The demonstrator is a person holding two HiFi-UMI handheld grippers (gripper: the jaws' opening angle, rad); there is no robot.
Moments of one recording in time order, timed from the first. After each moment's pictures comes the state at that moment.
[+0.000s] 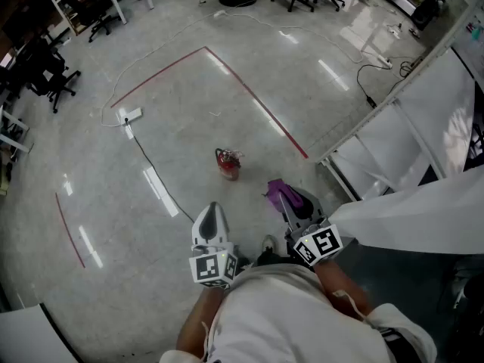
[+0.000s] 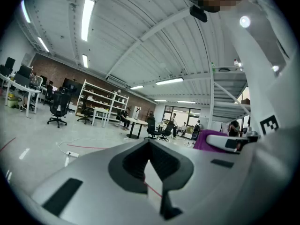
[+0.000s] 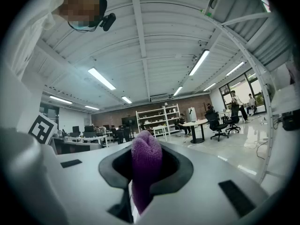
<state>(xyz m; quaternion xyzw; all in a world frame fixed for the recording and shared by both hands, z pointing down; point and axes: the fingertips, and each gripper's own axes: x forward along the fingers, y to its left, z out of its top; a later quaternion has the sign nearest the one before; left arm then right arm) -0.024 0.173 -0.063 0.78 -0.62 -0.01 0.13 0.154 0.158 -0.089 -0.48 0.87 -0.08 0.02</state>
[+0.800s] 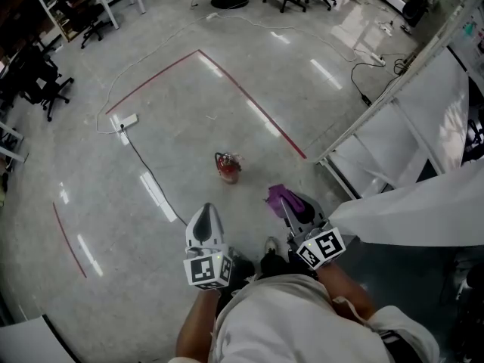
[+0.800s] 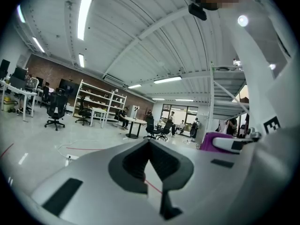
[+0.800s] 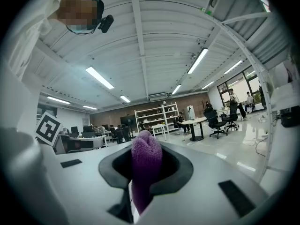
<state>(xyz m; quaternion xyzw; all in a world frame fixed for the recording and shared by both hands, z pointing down) -0.058 0.158 -0.069 0.78 -0.61 0.01 0.13 0.135 0.160 -0.085 -0.48 0.87 -0.09 0.02</state>
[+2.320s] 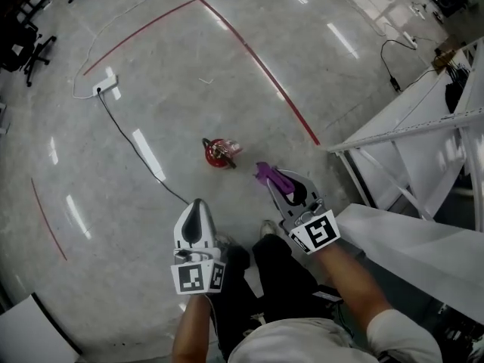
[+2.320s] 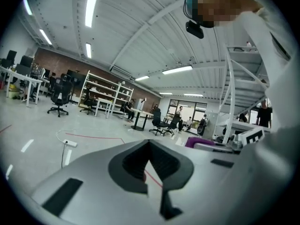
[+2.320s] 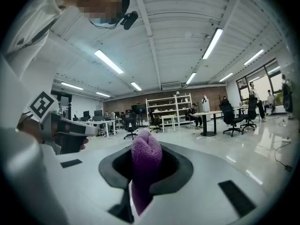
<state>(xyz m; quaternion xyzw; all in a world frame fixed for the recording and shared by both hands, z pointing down) -0.029 0.005 0.135 0.76 -0.63 0.01 0.16 0.134 -0.043 0.142 -0.40 0.91 -0.06 -0.04</state>
